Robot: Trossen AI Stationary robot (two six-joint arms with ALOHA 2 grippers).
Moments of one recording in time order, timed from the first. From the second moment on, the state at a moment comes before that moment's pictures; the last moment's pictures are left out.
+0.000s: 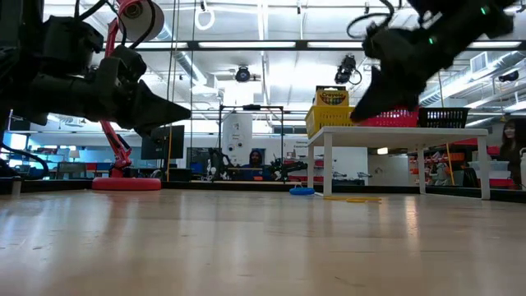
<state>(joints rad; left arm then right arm) -0.03 1.50 0.02 1.45 -0.21 -0.08 0.16 1.22 0.66 -0.20 0.44 0.50</state>
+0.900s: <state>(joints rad) -0.03 1.50 0.02 1.45 -0.21 -0.08 0.03 1.62 0.62 -0.13 0.48 0.88</state>
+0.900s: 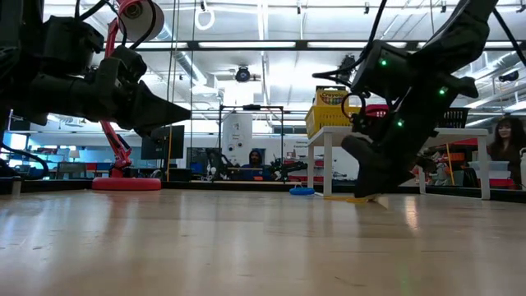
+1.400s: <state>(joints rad) -0.03 1.50 0.02 1.45 -0.21 -0.08 0.09 1.60 0.79 -0.42 0.42 0.89</state>
